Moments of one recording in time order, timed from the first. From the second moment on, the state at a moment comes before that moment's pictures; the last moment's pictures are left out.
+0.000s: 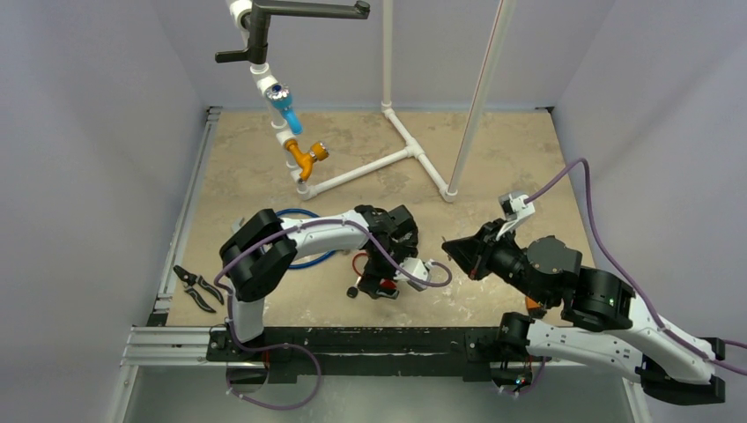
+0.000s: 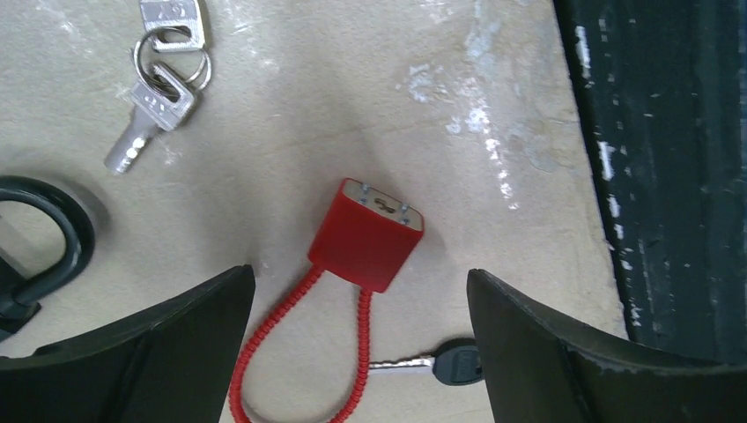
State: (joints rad) left arm -1.00 1.91 1.31 -0.82 0.40 0.95; right arm 1.14 0.55 0.97 -0.70 0.41 0.61
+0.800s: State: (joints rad) left arm -0.95 1.94 1.29 -0.85 0.66 1.32; right arm 1.14 0.55 1.04 -0.77 0.48 0.61
